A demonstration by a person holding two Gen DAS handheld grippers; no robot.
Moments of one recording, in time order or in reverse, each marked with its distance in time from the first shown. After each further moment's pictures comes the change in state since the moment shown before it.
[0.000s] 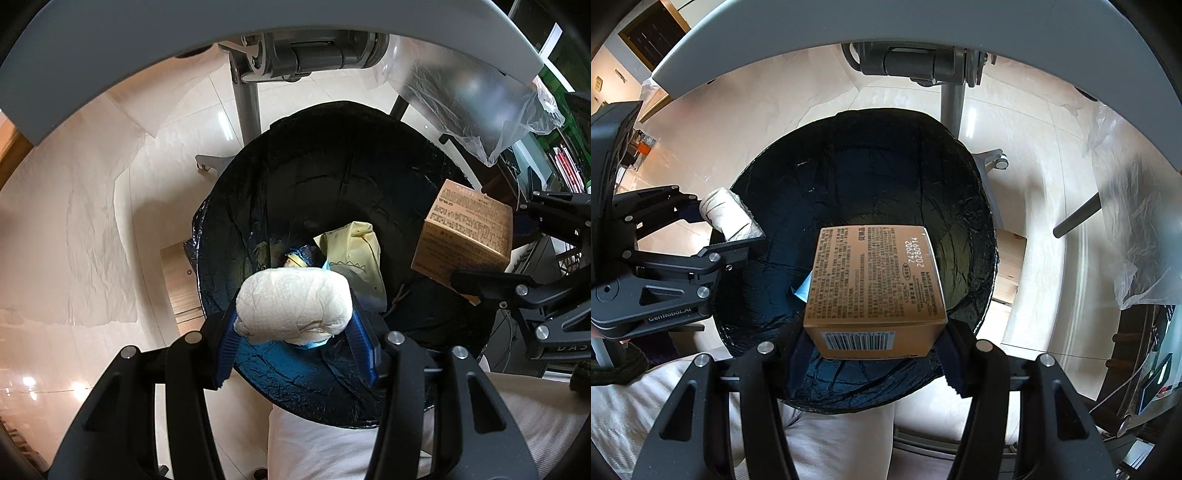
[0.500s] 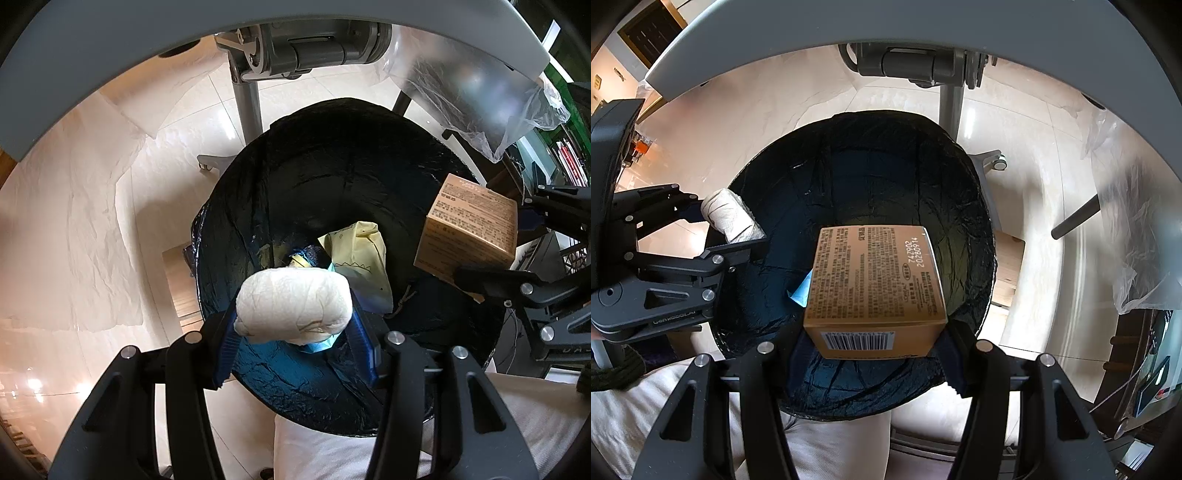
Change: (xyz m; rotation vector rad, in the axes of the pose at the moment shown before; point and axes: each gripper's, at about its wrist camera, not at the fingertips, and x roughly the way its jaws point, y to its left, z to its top) left arm 0.006 -0.001 0.004 0.012 0.010 0.017; right arm 0.002 0.001 0.002 -0.001 -0.001 -0.008
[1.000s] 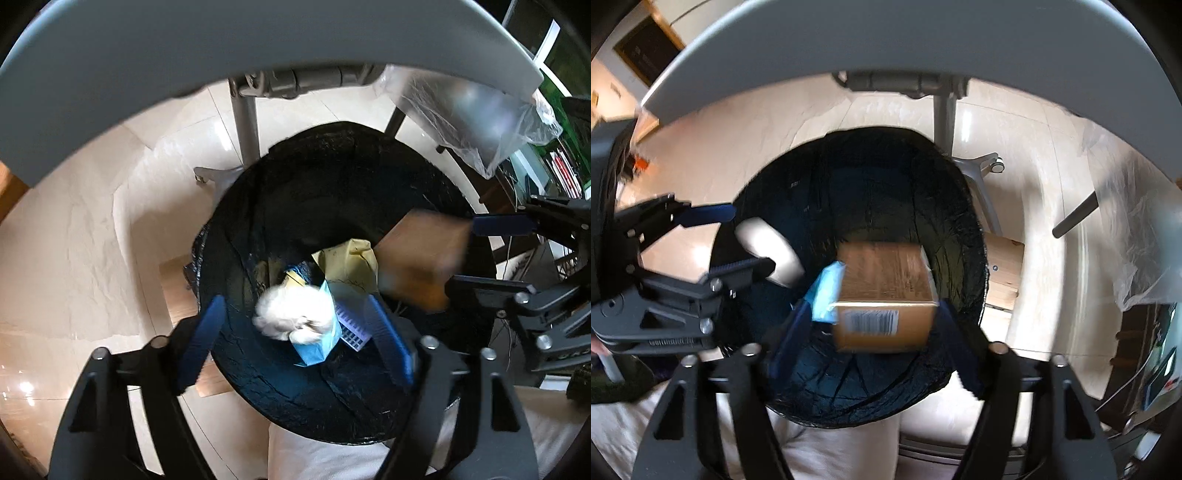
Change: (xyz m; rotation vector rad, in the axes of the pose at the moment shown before) left arm -0.010 0.002 0.003 -0.017 -0.056 -0.023; right arm -0.010 -0.008 0.005 0.061 -0.041 0.026
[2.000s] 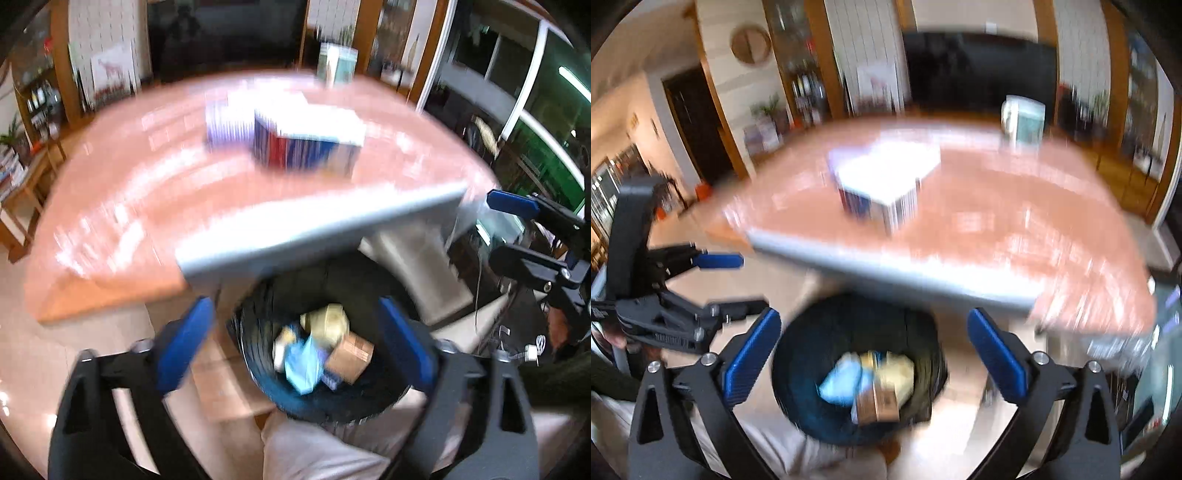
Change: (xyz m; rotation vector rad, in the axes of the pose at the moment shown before) left arm -0.136 0.010 0.015 -0.028 -0.311 -0.038; right arm -0.158 0.020 0.000 -0.113 -0.517 0.004
